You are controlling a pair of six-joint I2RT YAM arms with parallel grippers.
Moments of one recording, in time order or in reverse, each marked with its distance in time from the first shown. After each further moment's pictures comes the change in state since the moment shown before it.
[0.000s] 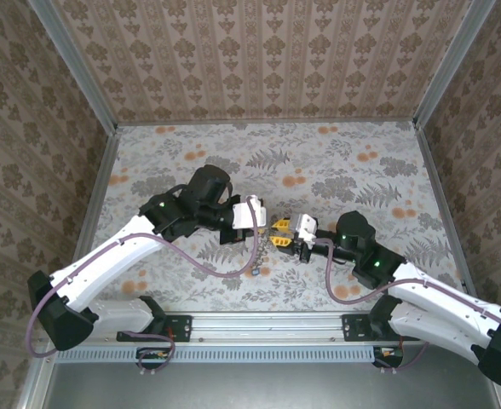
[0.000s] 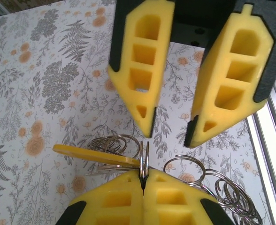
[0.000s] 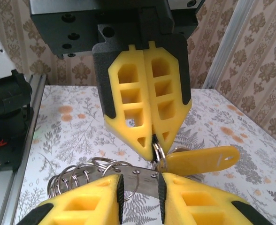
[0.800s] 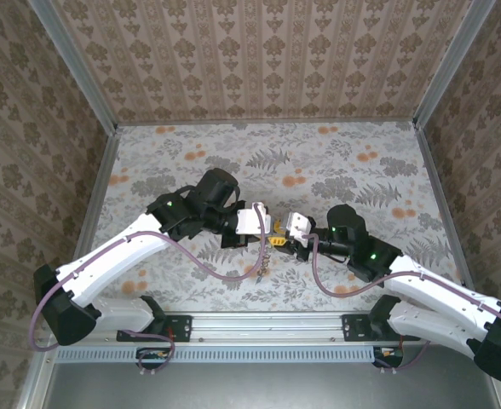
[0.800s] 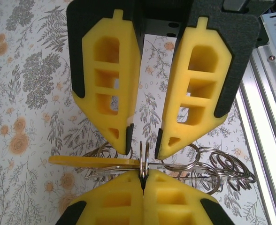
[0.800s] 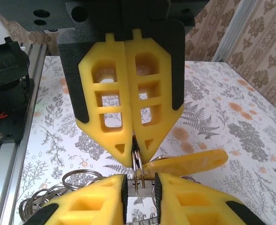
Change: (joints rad) left arm -0.027 0.035 0.011 -0.050 -0.017 0.043; right arm -0.001 0.065 0.078 -0.159 0.005 -0.058
